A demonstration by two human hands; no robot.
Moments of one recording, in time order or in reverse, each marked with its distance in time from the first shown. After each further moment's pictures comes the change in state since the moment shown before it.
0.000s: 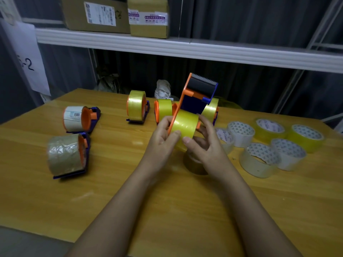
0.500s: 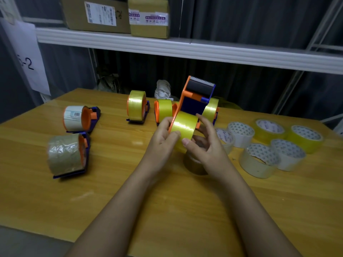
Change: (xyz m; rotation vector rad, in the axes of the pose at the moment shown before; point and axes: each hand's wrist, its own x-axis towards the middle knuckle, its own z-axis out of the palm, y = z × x) left_hand 0.001 0.001 0.000 0.028 -0.002 -0.019; right_hand -0.001 -0.003 0.001 -0.028 -0.005 0.006
